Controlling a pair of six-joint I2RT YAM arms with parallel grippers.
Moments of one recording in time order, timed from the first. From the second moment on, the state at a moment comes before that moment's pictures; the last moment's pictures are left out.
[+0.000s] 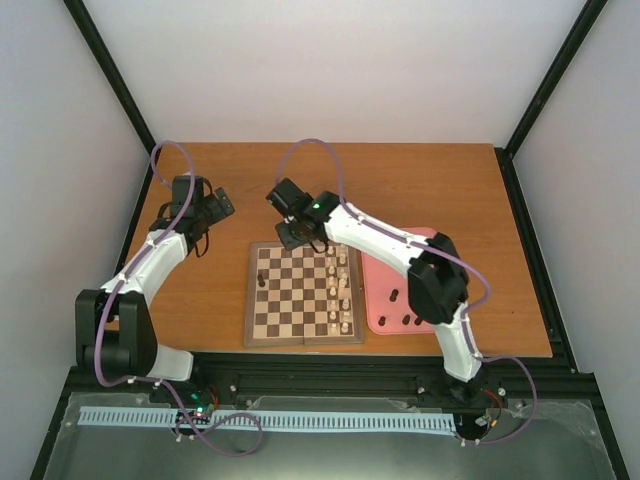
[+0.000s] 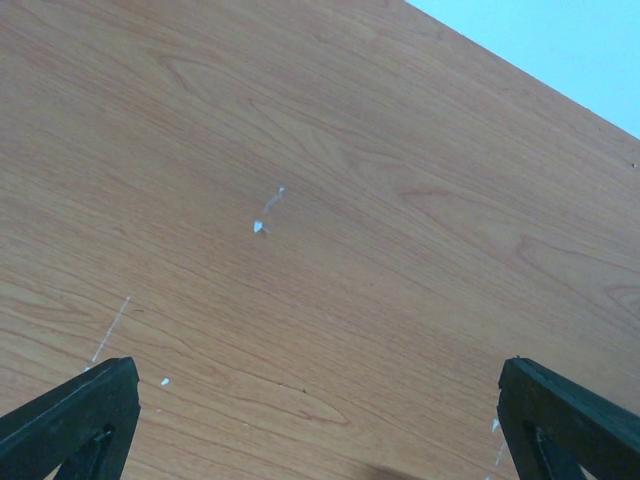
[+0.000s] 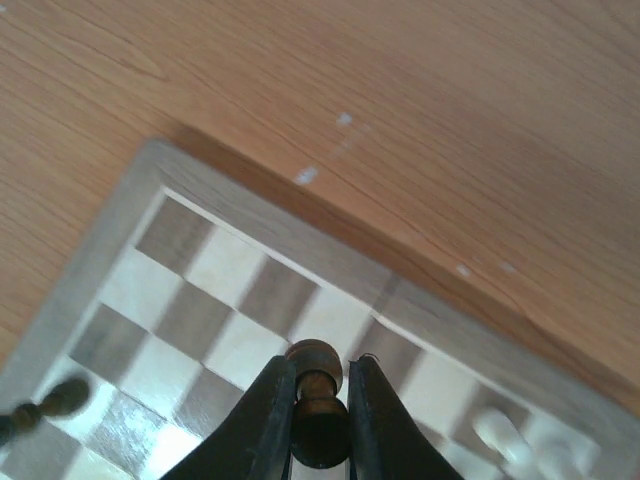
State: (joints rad) left arm -0.07 1.41 0.95 -0.26 -0.14 -0.52; right arm 0.90 2.03 1.81 -0.84 0.17 0.31
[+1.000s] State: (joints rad) left arm -0.07 1.38 0.95 -0.29 -0.23 -0.52; right arm 0.93 2.45 2.27 -0.92 -0.06 0.22
